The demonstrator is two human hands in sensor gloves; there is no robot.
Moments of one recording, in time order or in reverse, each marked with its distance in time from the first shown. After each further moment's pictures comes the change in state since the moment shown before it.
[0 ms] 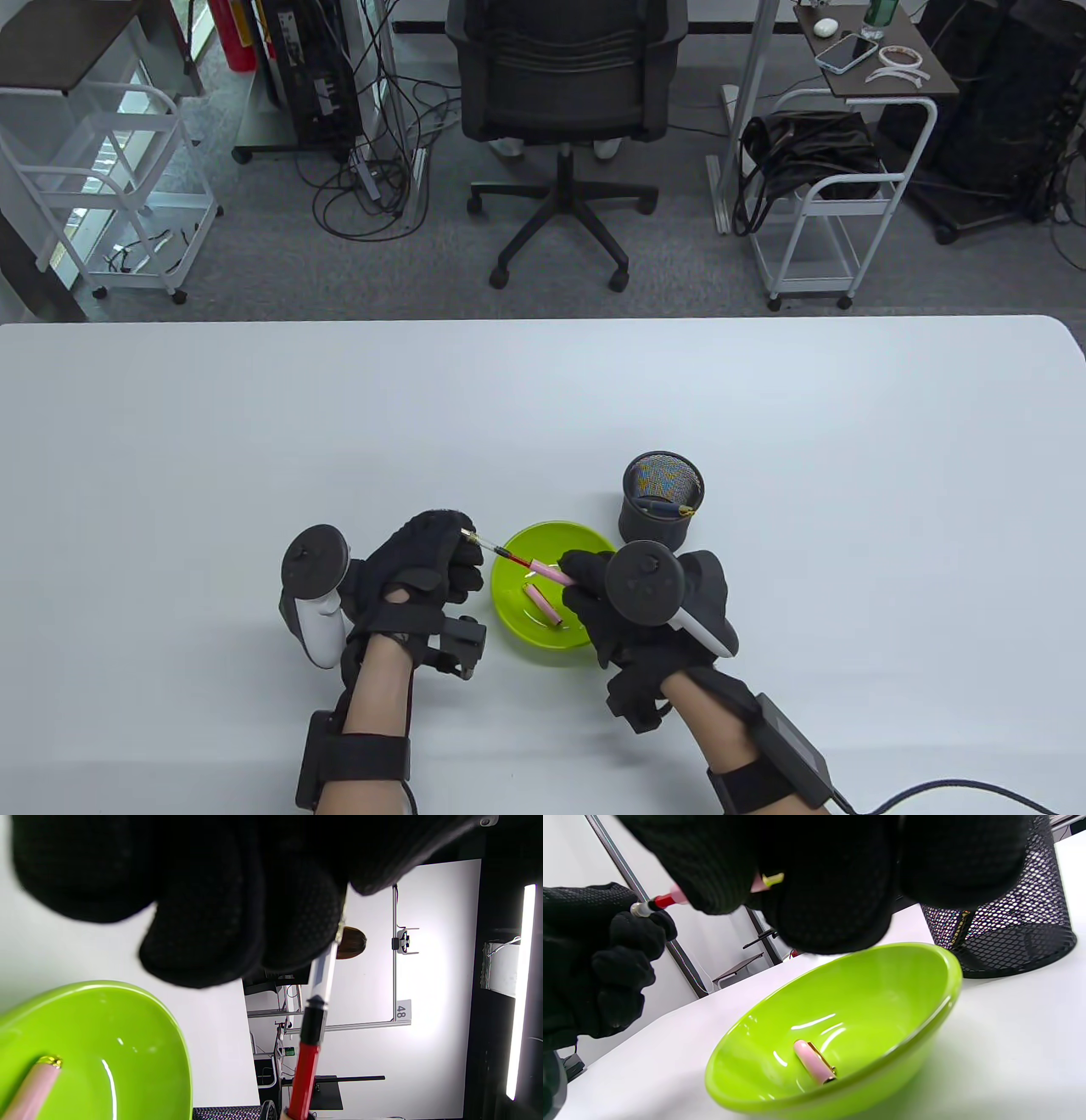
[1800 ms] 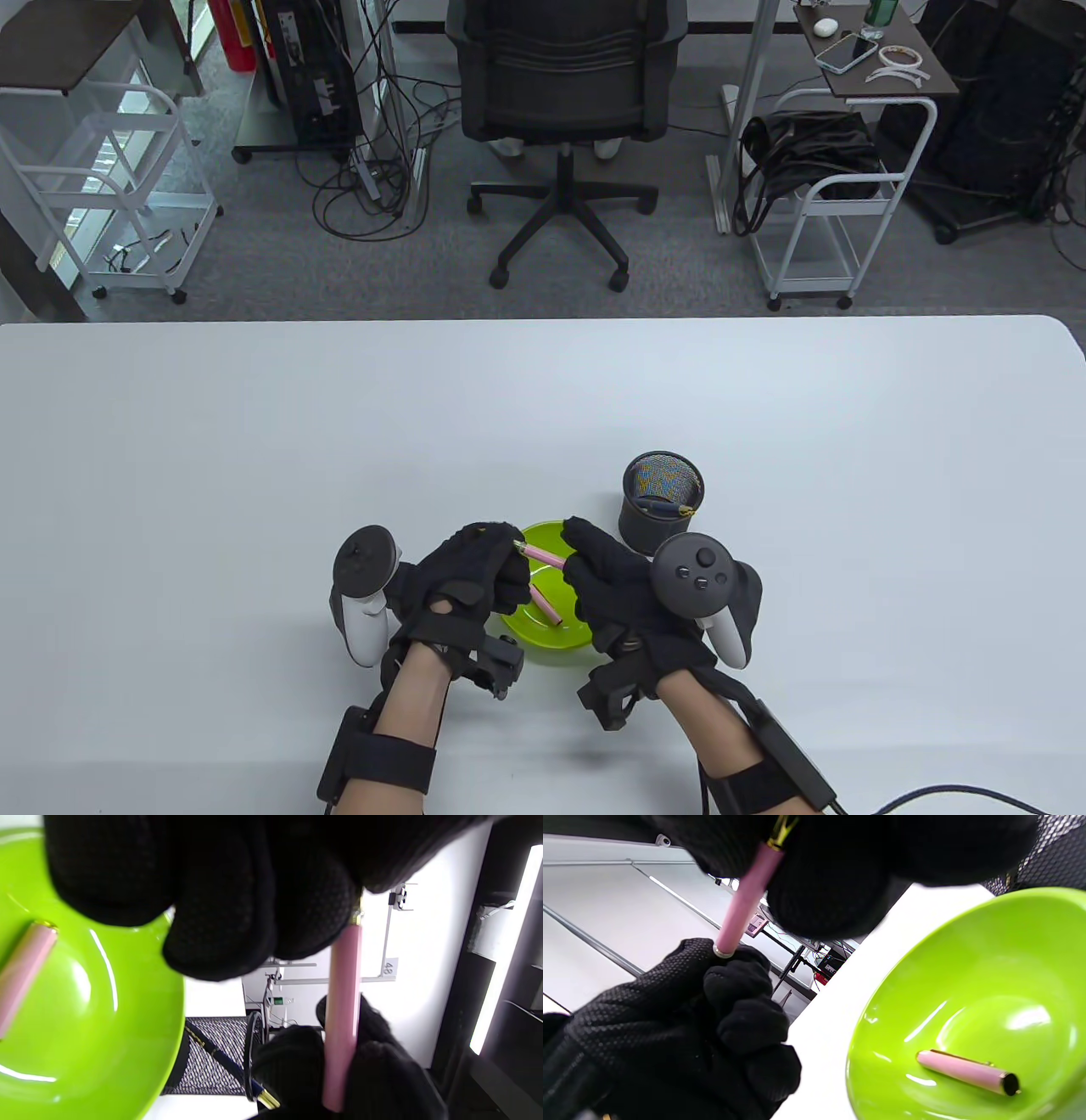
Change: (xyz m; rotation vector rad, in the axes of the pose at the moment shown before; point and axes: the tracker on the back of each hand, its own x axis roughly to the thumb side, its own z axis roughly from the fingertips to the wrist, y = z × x) left_hand -0.005 -0.043 -0.001 -0.201 -0.039 0.060; right_hand -0.011 -0.006 0.003 -0.100 0.065 -0.511
